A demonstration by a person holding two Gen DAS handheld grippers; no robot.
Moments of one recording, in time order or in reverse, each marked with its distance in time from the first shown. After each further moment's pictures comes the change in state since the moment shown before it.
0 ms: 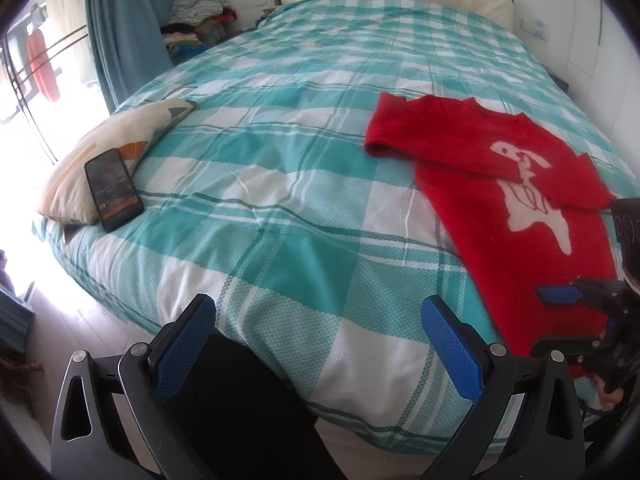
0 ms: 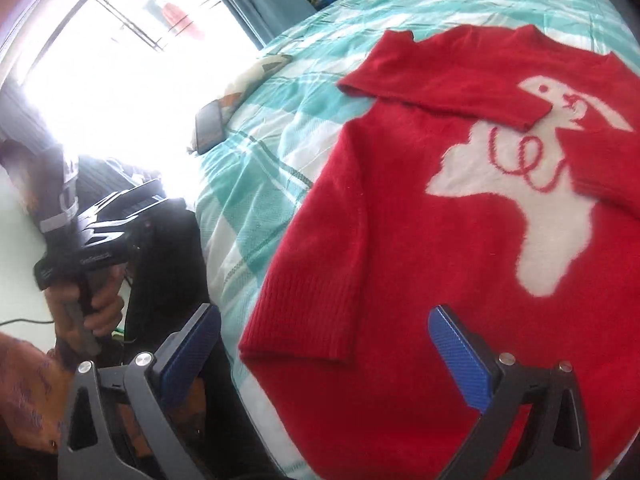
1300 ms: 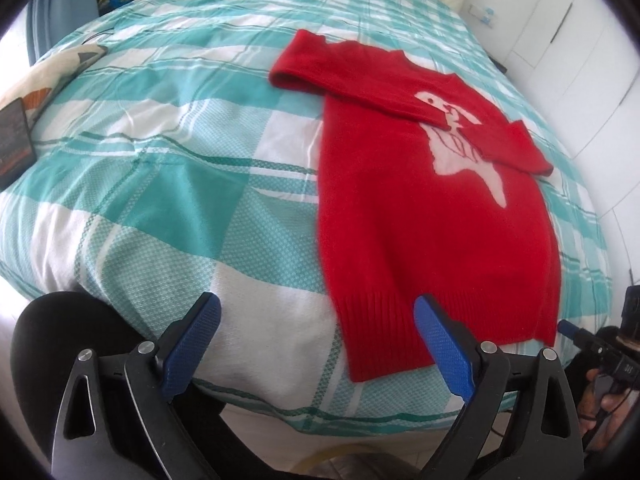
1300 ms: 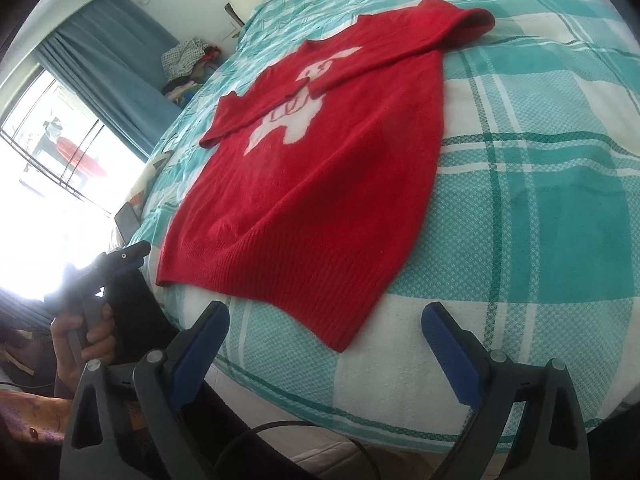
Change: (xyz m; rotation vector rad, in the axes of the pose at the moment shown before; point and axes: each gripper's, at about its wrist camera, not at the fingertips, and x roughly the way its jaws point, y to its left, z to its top) left arm 0.039 -0.033 -0.028 0.025 0.158 -0.351; right arm -0.126 -0.038 -0.173 0.462 -0.341 -0.284
